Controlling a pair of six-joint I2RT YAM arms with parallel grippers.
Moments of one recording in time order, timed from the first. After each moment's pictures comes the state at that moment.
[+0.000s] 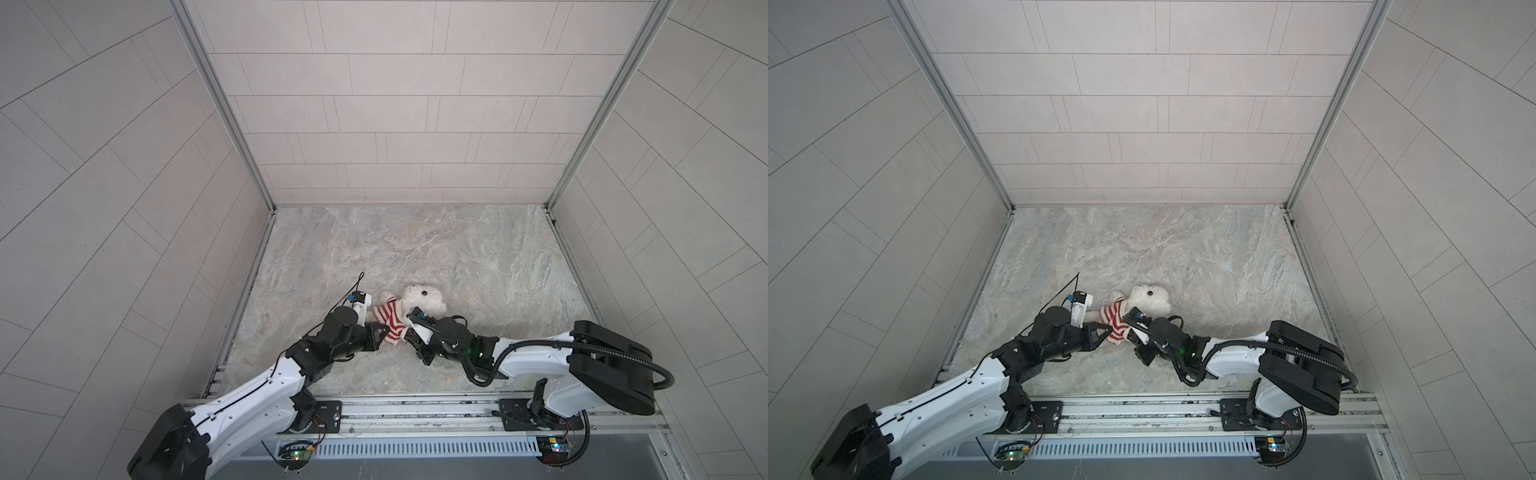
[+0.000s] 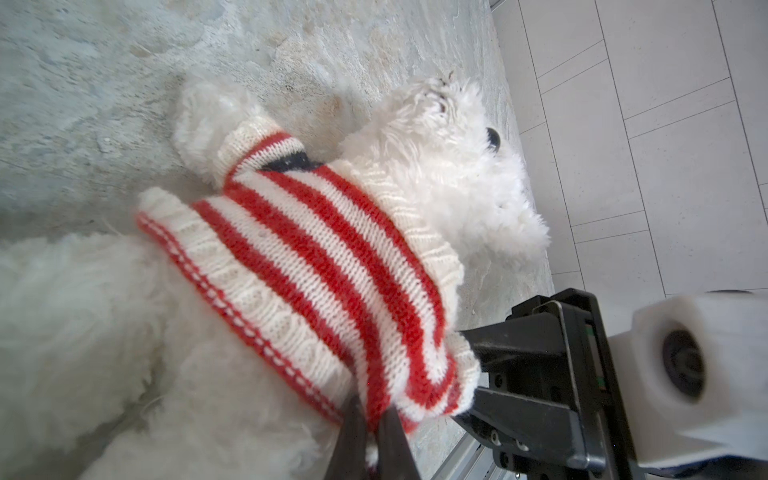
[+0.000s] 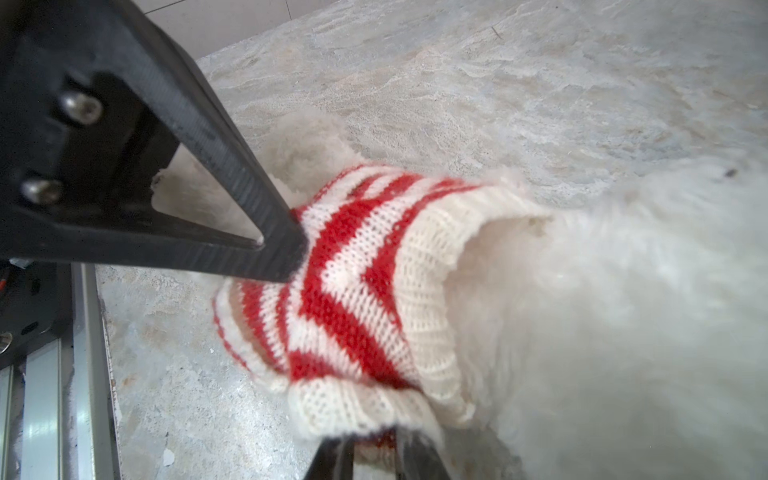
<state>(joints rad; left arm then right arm) -0.70 0.85 0.29 -0.03 0.23 -0.80 1.05 1.46 0.47 0.48 0.07 0.16</state>
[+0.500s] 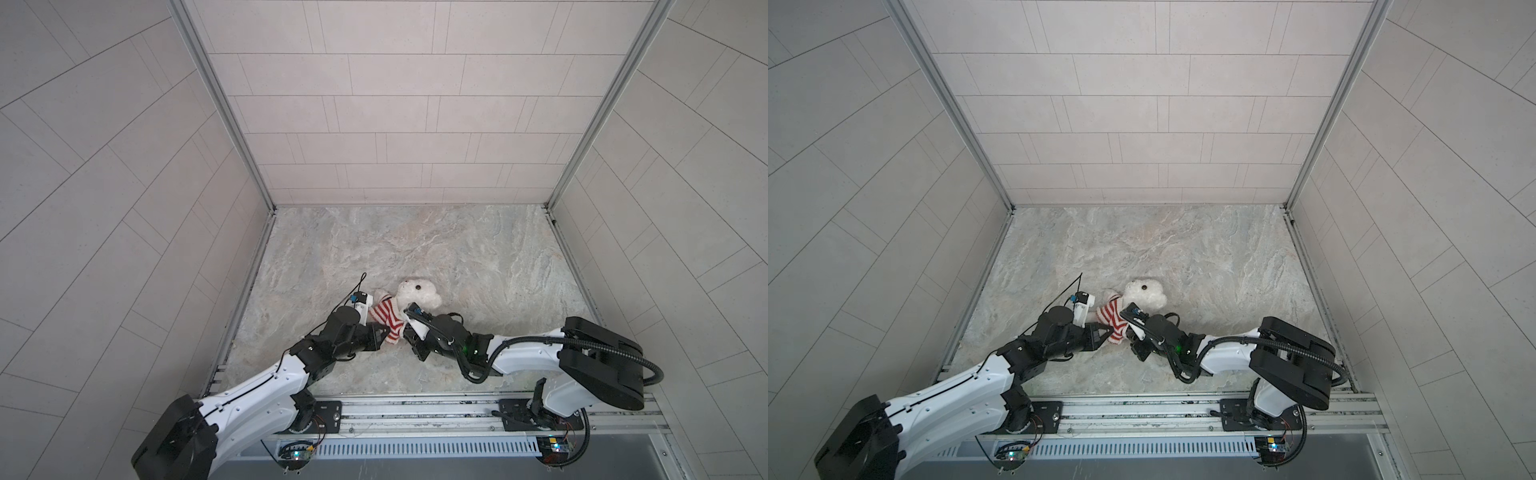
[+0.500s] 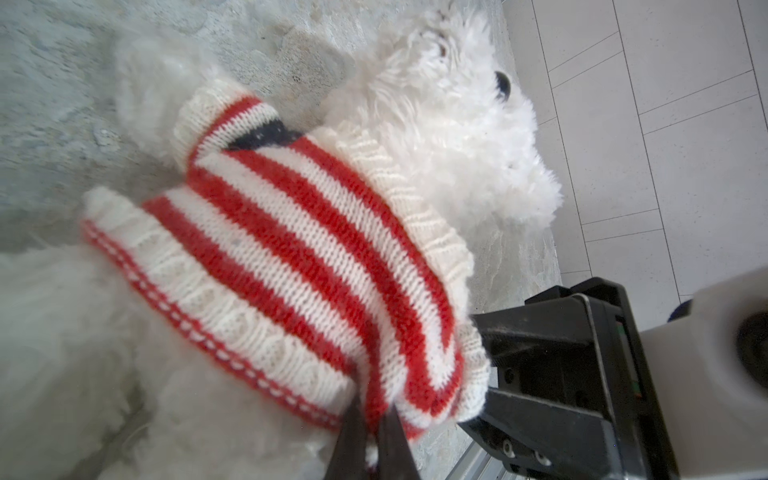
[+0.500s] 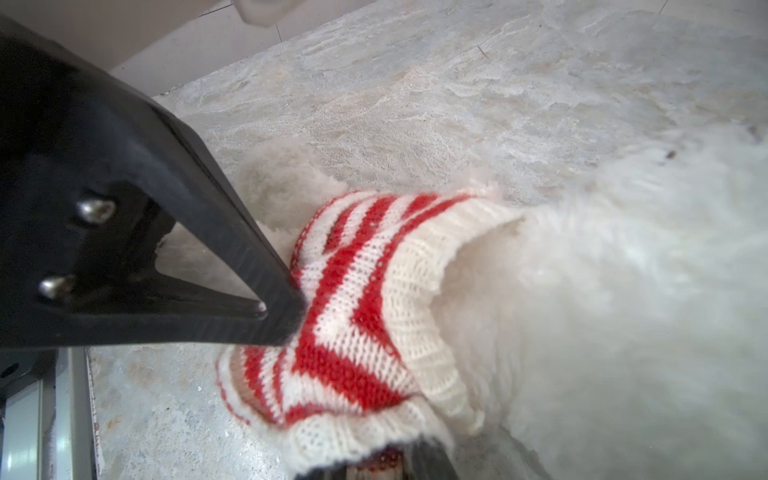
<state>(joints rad) -0.71 0.90 0.29 0.00 0.23 -0.79 1.04 1.51 0.51 0.52 0.07 0.18</state>
